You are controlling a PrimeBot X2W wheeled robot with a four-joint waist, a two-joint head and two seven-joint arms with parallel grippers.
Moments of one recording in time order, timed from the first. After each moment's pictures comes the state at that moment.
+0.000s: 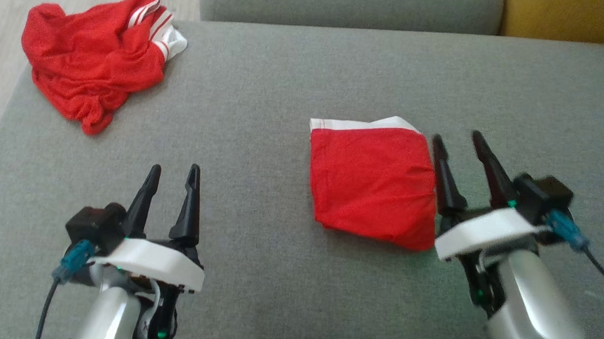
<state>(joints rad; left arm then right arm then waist) -0.12 0.06 -0.24 0.25 -0.38 0.00 -0.25 -0.39 -0.11 0.28 0.53 0.33 0.12 -0.25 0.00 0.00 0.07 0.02</state>
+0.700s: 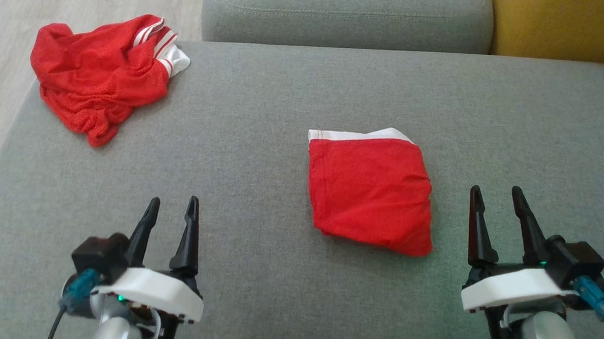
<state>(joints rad) -0.04 0.05 -0.24 0.24 -0.35 0.02 -0.25 -0.13 -0.05 0.05 0.34 0.18 0.12 -0.24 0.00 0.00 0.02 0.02</state>
